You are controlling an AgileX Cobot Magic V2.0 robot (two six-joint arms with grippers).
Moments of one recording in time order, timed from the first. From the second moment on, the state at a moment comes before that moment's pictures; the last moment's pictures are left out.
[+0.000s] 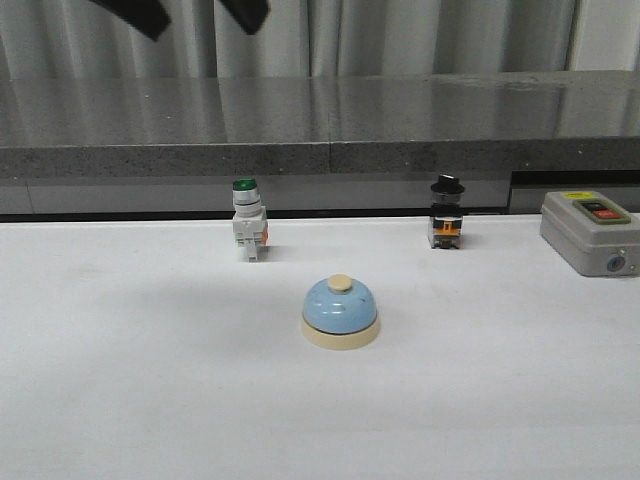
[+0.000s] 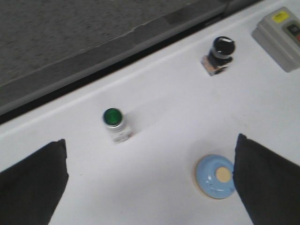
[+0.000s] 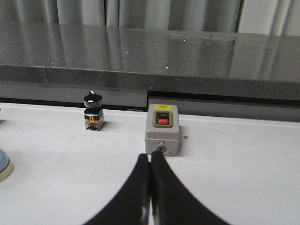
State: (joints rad) left arm -0.43 1.57 -1.41 -0.17 0.71 0.10; right arm 0.06 -0.01 0.03 0.00 0.09 -0.03
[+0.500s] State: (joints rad) left arm -0.16 1.08 -0.86 -0.20 0.41 0.10; right arm 0.06 -0.01 0.03 0.00 0.09 -0.03
